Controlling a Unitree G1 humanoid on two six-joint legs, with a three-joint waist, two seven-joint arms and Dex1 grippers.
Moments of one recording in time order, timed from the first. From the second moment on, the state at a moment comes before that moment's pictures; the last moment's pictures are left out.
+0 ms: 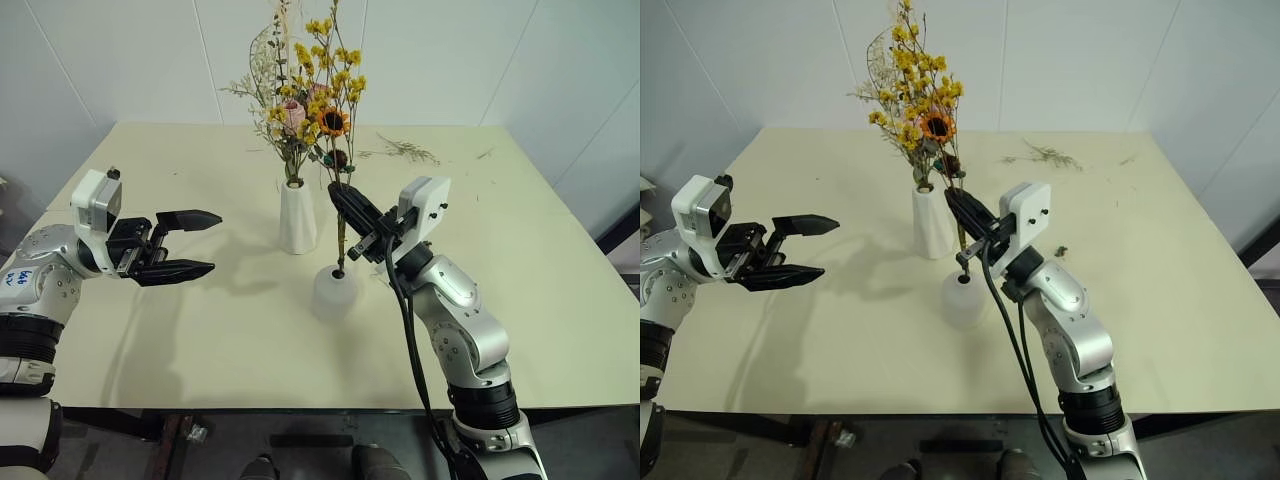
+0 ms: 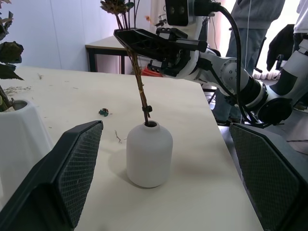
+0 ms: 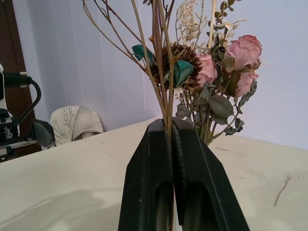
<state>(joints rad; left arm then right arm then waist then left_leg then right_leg) -0.74 0.99 -0.08 0.48 -0.95 0.16 -1.50 -0.57 -0.12 0.07 -0.30 0.41 0.30 0.42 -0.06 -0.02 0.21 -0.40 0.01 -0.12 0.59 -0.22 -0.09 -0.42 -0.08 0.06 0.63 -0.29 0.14</state>
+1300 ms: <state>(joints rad) -0.74 0.99 -0.08 0.48 -0.95 0.16 -1.50 -0.50 -0.12 0.11 -0.26 0.38 0.26 0.47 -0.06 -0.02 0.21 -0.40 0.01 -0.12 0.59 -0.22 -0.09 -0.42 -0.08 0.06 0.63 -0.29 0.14</state>
